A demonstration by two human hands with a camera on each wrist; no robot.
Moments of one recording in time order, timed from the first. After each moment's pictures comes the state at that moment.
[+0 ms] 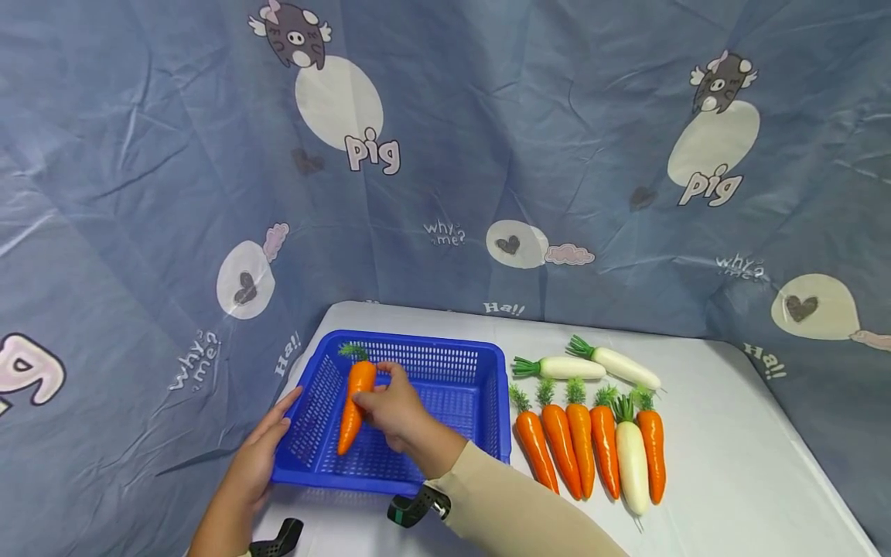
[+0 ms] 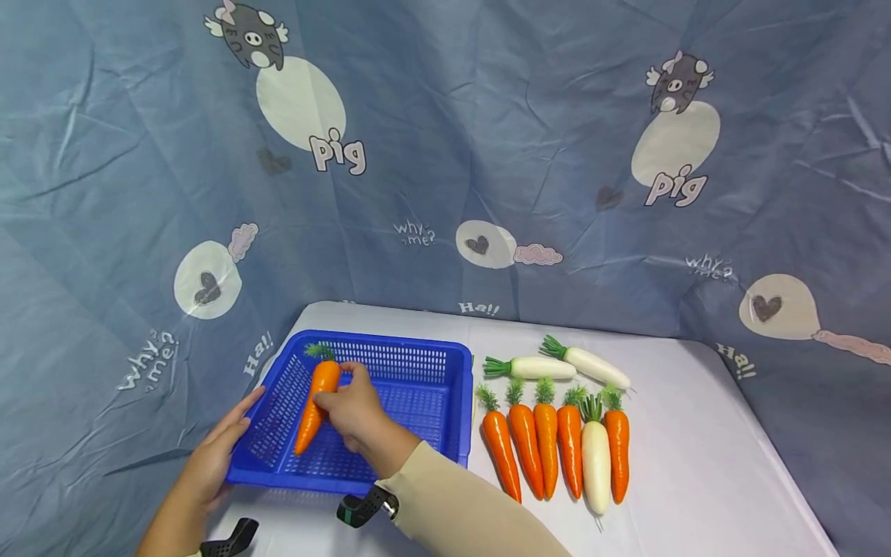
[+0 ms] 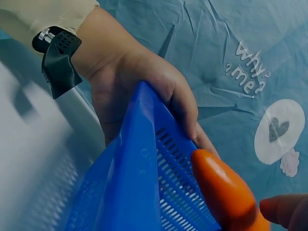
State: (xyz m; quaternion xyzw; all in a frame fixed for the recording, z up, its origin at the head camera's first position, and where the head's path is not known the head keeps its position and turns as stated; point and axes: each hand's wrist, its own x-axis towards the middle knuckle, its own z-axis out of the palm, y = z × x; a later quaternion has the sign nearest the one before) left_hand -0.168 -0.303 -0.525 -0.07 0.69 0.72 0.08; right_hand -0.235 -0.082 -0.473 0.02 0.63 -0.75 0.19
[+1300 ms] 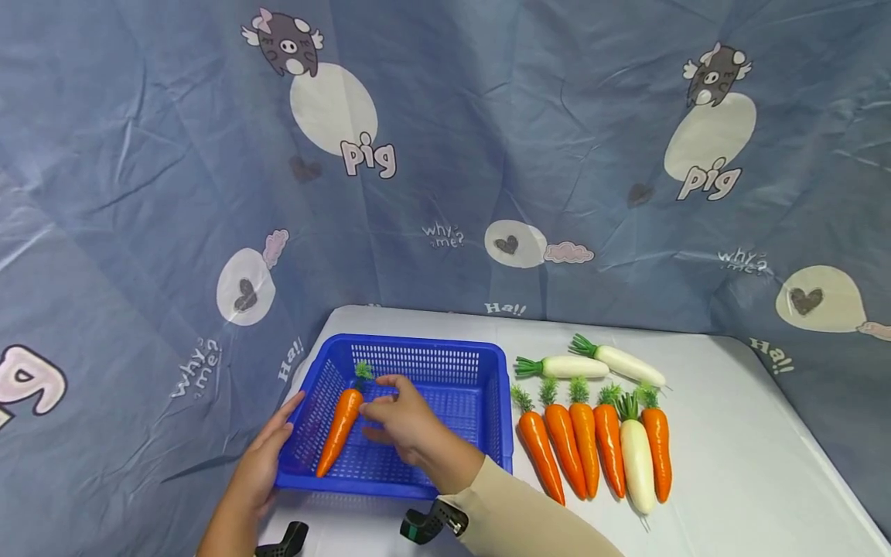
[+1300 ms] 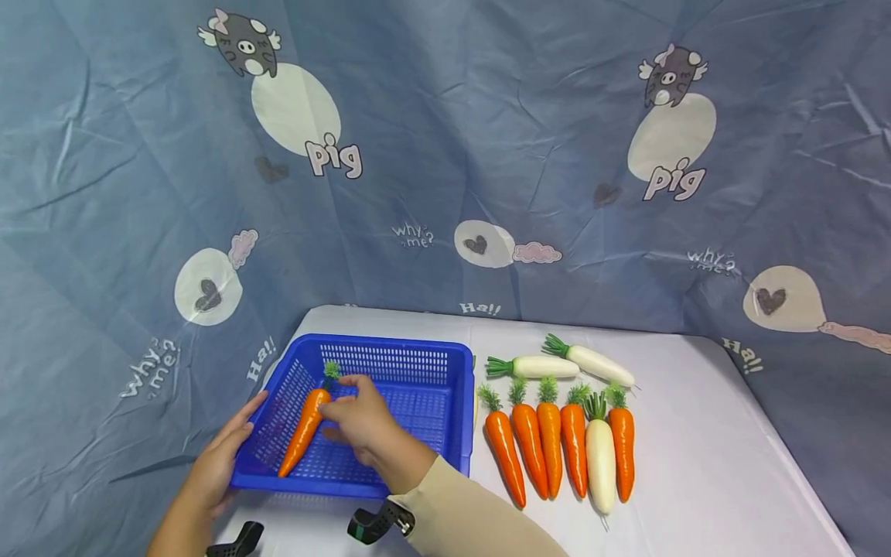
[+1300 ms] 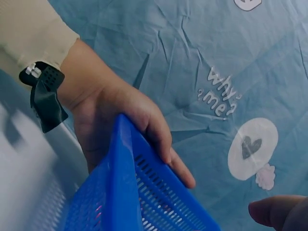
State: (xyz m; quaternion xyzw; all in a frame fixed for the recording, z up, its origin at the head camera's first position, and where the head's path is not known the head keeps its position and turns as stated) left_hand -0.169 -0.303 -0.527 -0.08 0.70 0.71 0.08; right_hand -0.219 -0.060 -0.471 -0.01 0.59 -0.78 0.23
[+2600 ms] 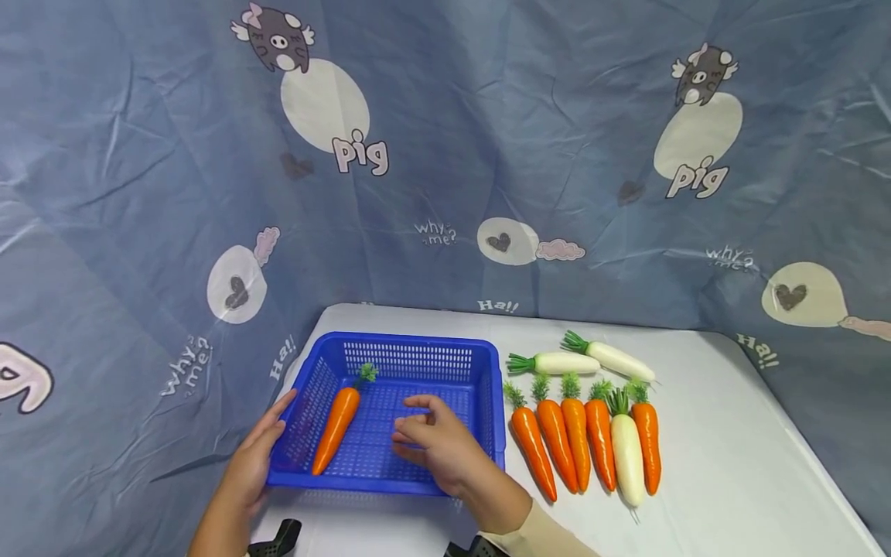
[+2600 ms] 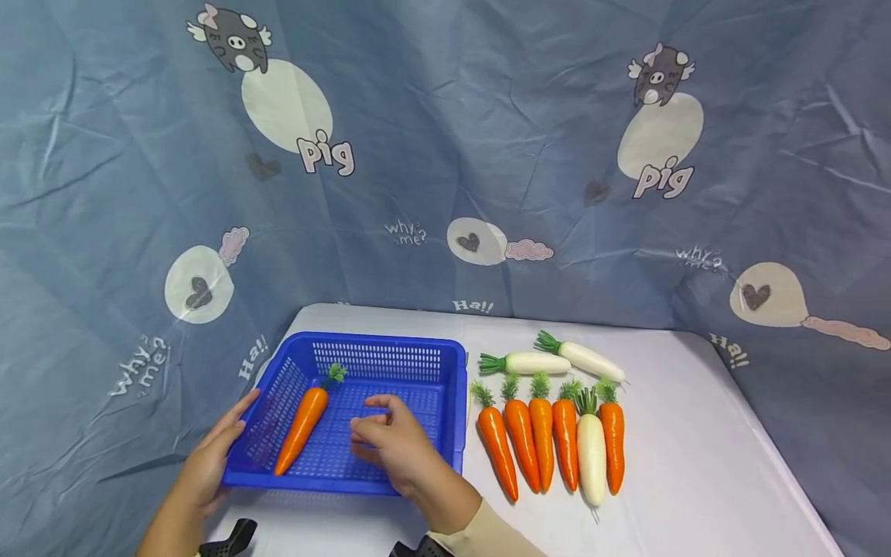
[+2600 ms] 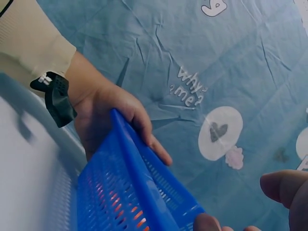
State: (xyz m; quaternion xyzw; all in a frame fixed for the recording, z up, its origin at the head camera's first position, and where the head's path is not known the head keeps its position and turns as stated) left_hand -0.168 -0.306 -0.529 -0.04 0.69 0.72 0.07; right_hand -0.184 0.004 -0.479 -0.01 0.57 -0.79 0.22
